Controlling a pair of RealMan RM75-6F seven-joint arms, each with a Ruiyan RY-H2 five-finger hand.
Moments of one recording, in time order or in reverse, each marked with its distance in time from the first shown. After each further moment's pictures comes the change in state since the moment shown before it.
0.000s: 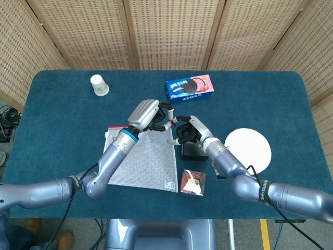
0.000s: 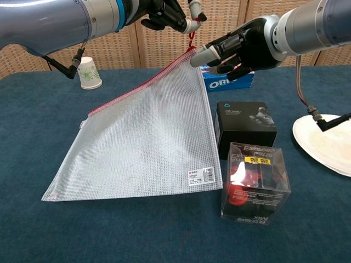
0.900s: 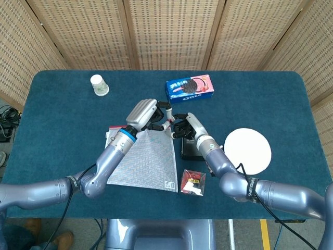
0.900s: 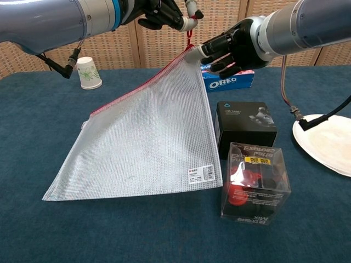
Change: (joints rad) left arm 0.008 0.015 0.004 -0.015 -0.008 0.001 -0.026; right arm 0.049 -0.080 0.037 0.022 0.181 0.121 -0.128
